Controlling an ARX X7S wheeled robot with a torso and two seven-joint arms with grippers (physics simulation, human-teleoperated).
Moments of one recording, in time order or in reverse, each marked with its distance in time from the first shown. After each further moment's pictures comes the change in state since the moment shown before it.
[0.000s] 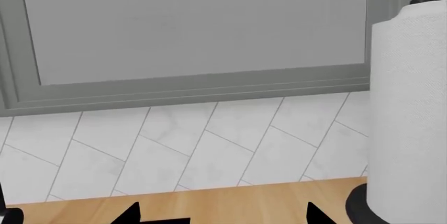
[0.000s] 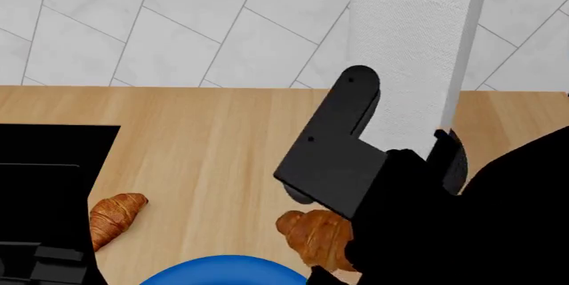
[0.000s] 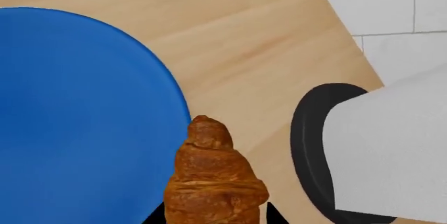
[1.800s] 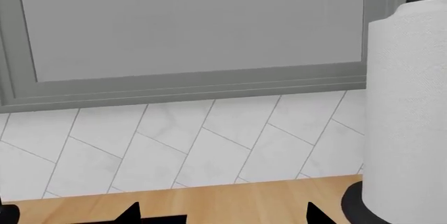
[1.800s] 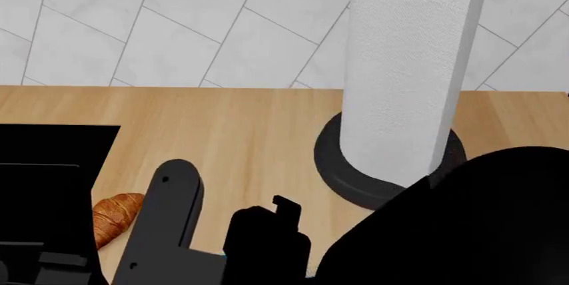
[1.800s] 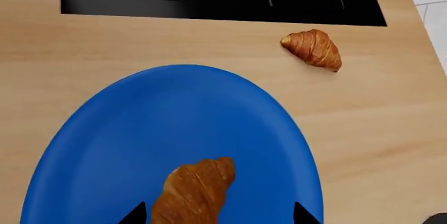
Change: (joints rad) left arm -0.004 0.007 0.031 0.002 0.011 0.013 -0.013; right arm 0.005 -0.204 -0.038 -0.166 0.161 -0.117 0.039
